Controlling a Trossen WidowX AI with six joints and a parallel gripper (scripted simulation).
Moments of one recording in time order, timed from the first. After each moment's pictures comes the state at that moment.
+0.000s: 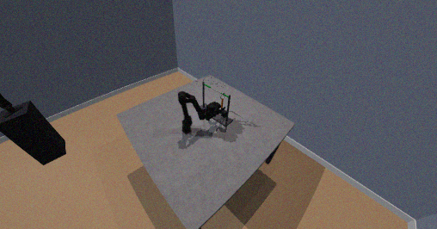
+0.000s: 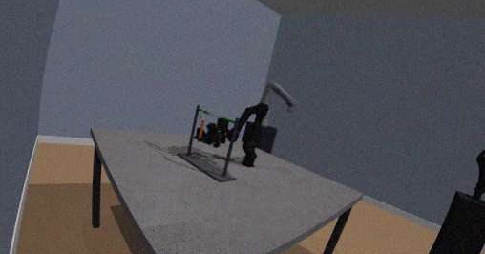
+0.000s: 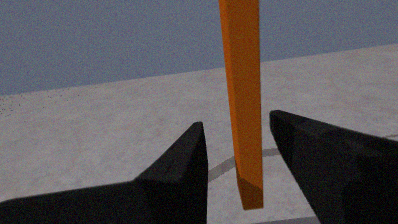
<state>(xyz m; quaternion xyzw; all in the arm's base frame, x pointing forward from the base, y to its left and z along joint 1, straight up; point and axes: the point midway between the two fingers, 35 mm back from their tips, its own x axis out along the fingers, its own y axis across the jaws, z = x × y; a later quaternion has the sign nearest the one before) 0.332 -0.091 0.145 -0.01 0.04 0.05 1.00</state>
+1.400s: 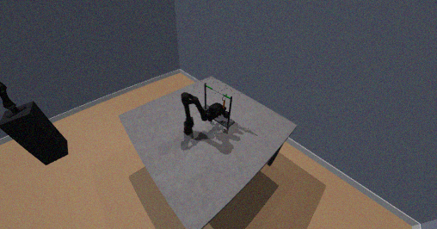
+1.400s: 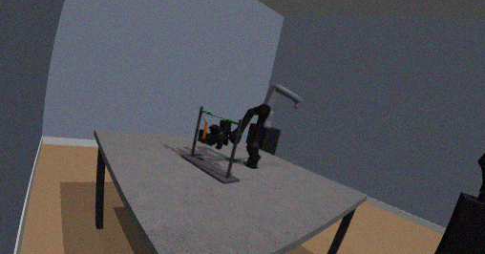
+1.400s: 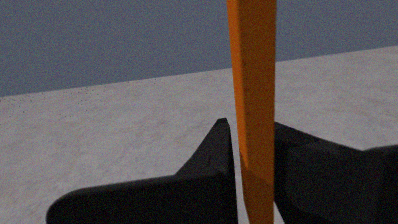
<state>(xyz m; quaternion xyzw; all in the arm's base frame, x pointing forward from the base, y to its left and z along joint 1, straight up) 0.341 -0.089 0.144 -0.01 0.03 0.05 1.00</state>
